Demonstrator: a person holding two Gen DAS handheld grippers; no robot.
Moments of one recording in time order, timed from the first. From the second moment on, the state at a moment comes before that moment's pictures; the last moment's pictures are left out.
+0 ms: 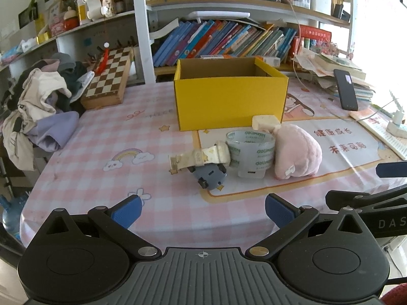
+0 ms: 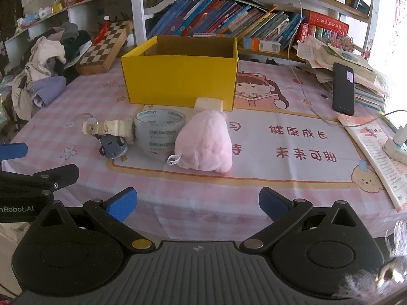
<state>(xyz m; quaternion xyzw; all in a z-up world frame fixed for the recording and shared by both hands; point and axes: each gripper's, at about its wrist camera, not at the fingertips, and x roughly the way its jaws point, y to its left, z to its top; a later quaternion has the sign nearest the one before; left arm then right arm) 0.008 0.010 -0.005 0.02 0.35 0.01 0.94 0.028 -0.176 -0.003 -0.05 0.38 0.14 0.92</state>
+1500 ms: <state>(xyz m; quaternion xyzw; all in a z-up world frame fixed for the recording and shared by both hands) 0.054 0.014 -0.018 -0.01 0.37 0.00 0.93 0.082 -0.176 -0.010 -0.06 0.39 0.14 0.91</state>
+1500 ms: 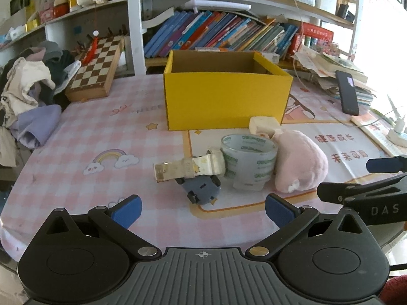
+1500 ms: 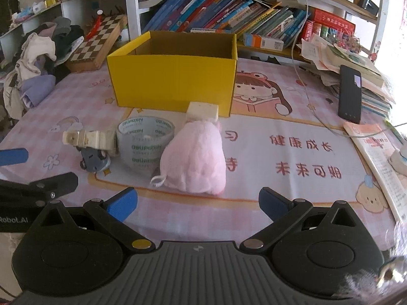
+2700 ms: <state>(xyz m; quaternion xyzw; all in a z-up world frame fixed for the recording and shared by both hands) 0.133 0.027 -0.067 -0.03 0.43 0.01 0.90 0.169 -0.169 -0.041 -0.05 0.44 0.21 0.87</state>
